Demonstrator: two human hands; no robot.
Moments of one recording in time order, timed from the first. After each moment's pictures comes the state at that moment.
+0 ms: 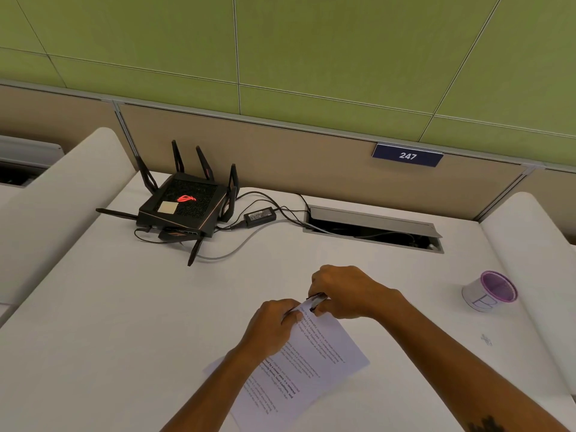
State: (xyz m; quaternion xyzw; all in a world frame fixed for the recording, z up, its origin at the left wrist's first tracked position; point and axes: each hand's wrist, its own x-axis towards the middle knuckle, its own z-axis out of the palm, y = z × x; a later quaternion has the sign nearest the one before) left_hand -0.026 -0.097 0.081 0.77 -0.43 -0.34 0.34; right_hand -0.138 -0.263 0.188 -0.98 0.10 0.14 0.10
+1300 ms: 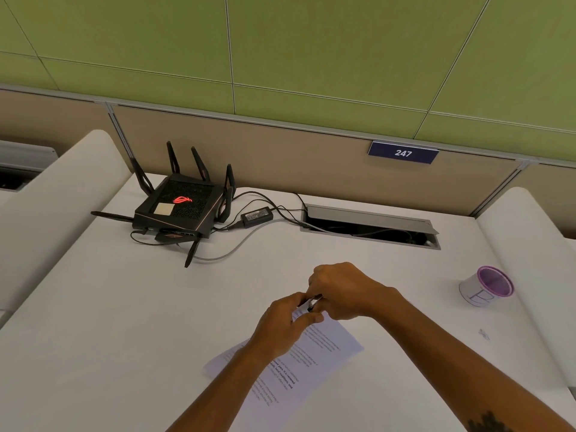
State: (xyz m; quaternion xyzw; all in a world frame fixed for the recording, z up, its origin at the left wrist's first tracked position) left_hand -0.043 -0.109 0.094 0.72 -0.41 -0.38 0.41; right_hand -0.139 -0.261 0.188 -0.99 0.07 0.13 0.05
